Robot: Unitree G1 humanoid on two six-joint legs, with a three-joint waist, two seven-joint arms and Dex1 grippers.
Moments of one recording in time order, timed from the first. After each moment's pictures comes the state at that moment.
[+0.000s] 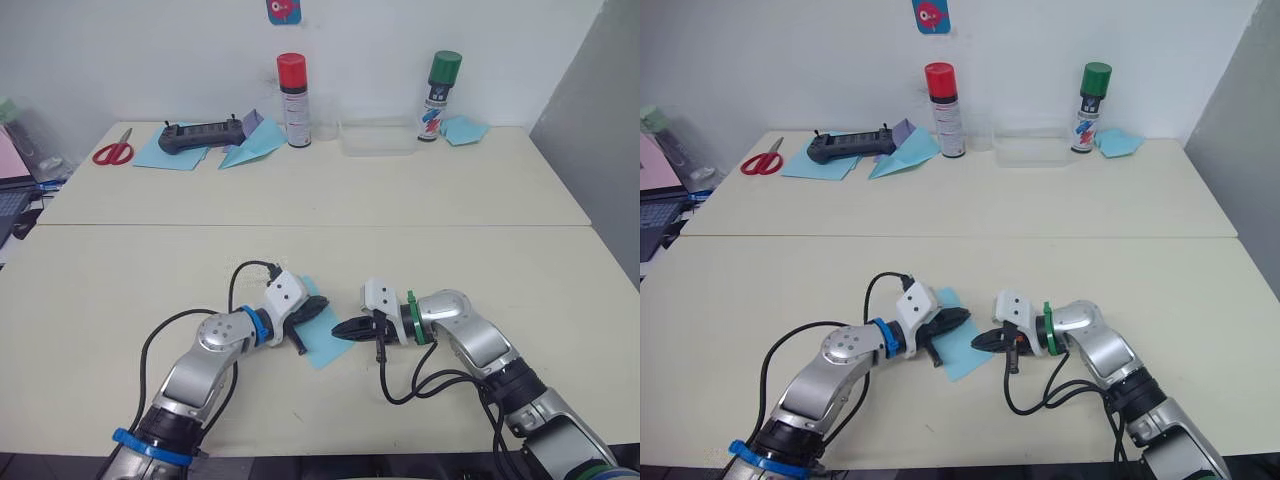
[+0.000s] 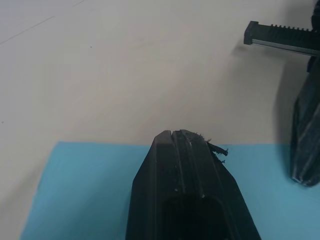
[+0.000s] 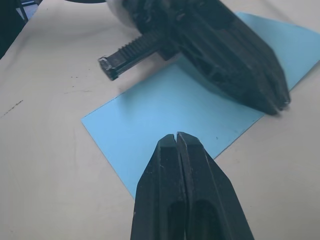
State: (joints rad) left arm -0.22 0.46 -0.22 -0.05 -0.15 0.30 -0.71; right arm -0.45 -0.37 0.44 0.13 0.13 0.30 1.11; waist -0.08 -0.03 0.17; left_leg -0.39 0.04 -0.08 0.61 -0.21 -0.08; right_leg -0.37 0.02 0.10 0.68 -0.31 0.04
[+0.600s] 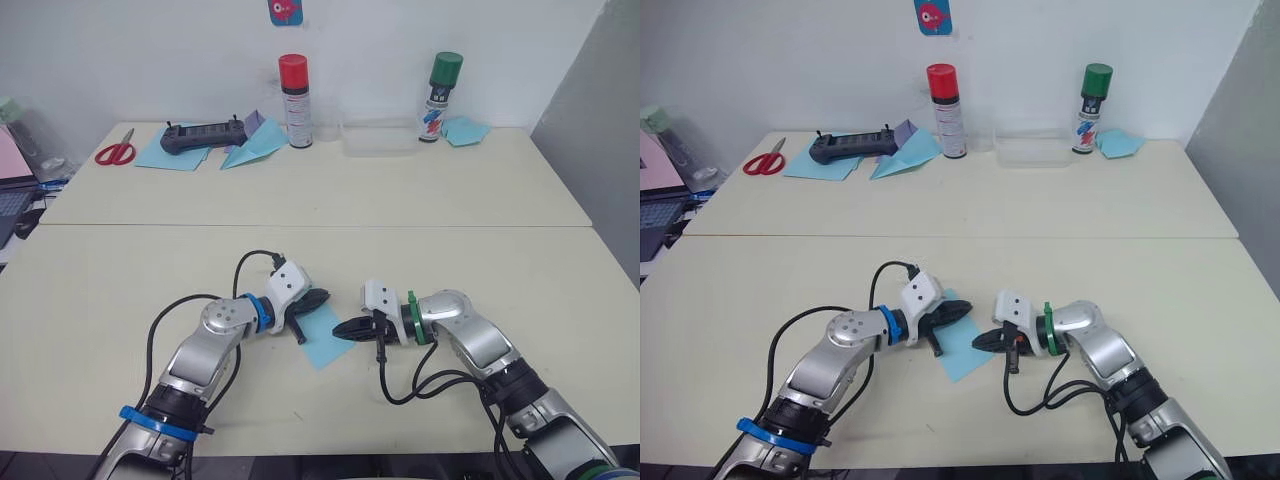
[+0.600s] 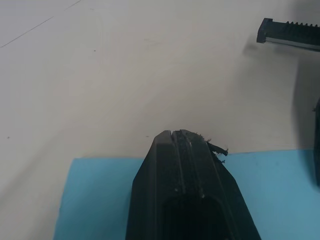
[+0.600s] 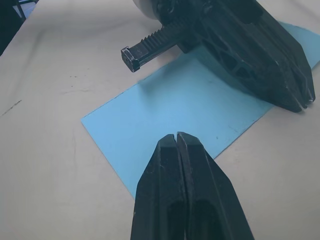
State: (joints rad) left arm -0.30 0.48 -0.24 0.03 -0.14 0.31 -0.77; right arm -0.44 -0.38 0.45 0.11 0.13 0.32 1.09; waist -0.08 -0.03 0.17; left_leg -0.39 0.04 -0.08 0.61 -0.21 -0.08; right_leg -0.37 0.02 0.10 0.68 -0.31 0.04
